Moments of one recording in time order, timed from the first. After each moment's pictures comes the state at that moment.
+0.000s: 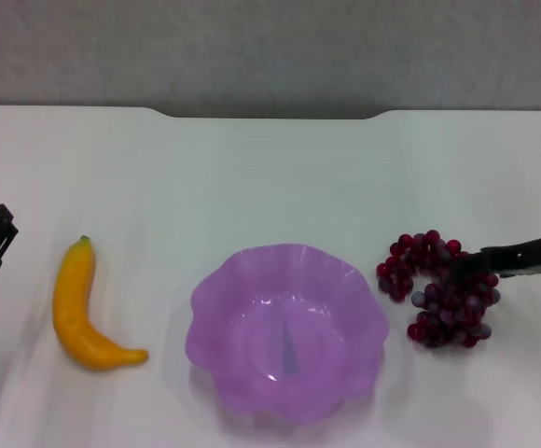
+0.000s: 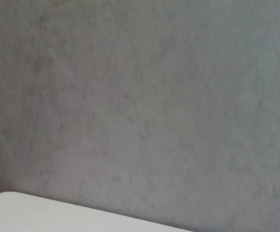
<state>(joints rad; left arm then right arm) -0.35 -2.04 -1.09 -0.23 2.43 1.01 -0.36 0.72 1.94 1.94 0.61 -2.37 0.88 -0.50</state>
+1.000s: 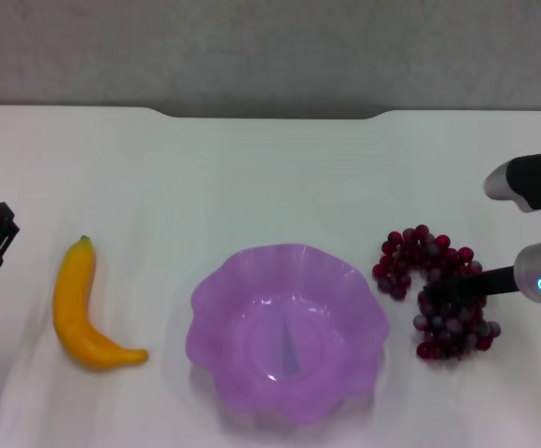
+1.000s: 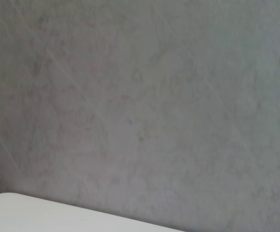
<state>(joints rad) -0.35 -2.04 -1.09 -0.23 2.43 1.01 -0.36 0.74 2.00 1.76 0.49 -2.34 0.65 -0.59</state>
